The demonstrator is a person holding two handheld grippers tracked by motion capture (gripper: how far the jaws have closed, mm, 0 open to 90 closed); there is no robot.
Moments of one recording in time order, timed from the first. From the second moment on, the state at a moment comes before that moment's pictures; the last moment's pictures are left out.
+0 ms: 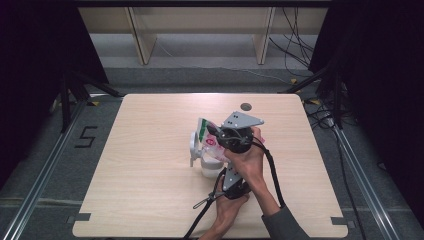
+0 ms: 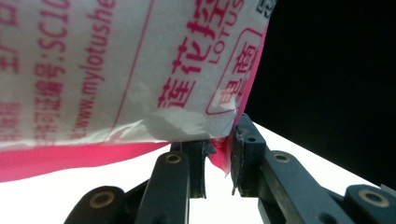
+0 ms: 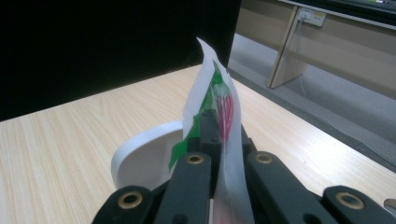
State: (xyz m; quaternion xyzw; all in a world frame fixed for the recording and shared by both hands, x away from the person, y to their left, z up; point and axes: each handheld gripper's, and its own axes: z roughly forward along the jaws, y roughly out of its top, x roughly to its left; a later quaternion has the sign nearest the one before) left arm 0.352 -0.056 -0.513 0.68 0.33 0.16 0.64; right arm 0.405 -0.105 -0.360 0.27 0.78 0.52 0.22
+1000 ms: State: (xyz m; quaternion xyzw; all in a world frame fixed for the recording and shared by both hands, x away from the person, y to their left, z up) left arm 0.350 -0.058 -0.512 0.68 0.33 0.13 0.65; right arm 0.404 -0.102 -0.360 0.25 0.79 0.51 0.22
